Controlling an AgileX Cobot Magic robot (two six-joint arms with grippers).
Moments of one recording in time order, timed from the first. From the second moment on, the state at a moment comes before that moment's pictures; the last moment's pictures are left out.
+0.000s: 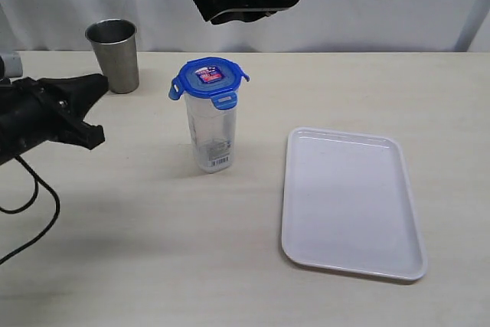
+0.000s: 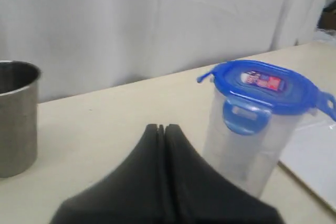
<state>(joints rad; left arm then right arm) -0.06 1.68 -0.47 0.63 -1.05 -0.34 0.55 1.69 -1.61 0.35 0.79 -0.42</state>
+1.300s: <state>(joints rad) -0.24 2.29 -0.95 0.87 -1.18 -0.21 0.55 1.69 -1.61 0.35 0.79 -0.40</state>
